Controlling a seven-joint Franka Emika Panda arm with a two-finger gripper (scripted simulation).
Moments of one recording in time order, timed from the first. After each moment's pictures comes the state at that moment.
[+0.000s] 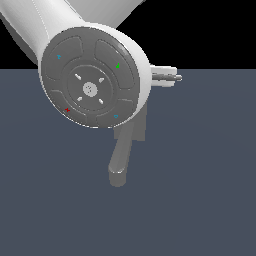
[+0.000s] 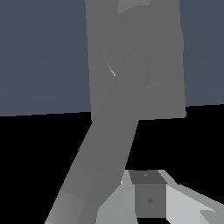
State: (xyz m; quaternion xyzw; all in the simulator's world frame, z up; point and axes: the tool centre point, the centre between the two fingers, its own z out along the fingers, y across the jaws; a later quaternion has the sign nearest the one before) arm -0.024 -0.012 0.281 0.07 0.71 -0.03 0.70
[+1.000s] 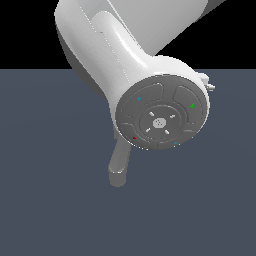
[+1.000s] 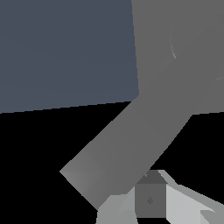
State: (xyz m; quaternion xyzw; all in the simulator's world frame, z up) arm -0.030 -0.078 0.276 0.10 0.68 -0.03 0.73
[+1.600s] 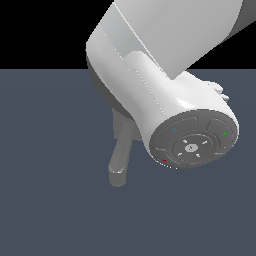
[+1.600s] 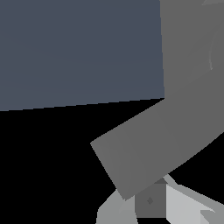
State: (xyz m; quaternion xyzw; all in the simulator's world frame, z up) arm -0.032 -0.109 0.256 0.10 0.68 -0.04 0.73
